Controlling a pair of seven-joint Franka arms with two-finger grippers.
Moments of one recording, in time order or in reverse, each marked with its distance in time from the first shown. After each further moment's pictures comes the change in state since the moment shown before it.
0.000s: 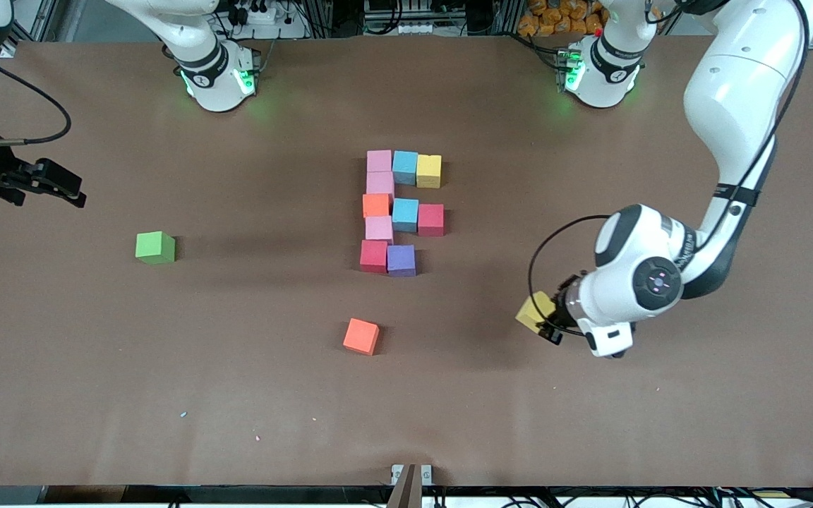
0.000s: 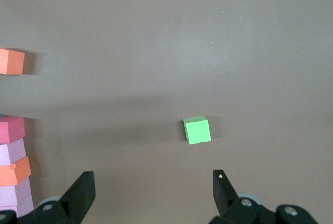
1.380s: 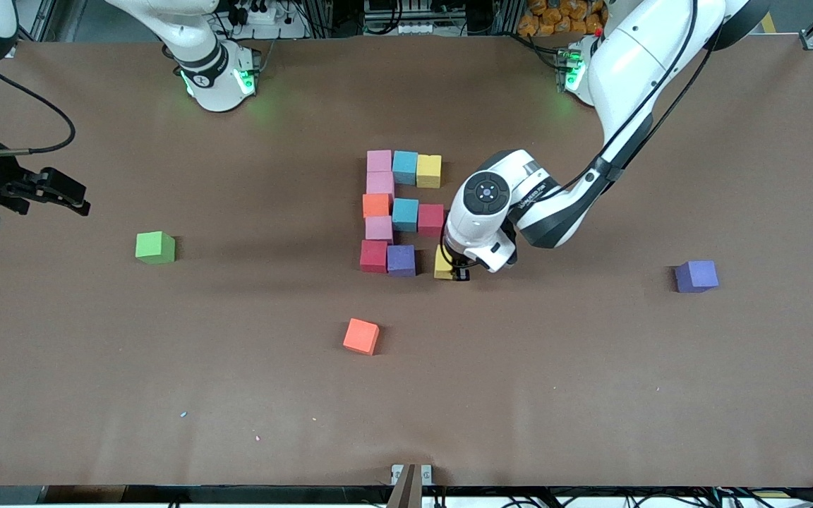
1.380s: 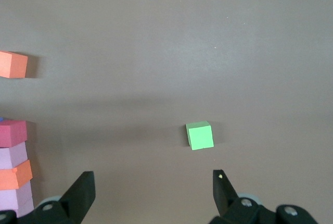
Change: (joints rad) left arm -0.252 -0.041 -0.014 -0.240 0.165 0.211 -0.835; right arm 0.005 0.025 0.005 0.024 0.000 0.009 0.000
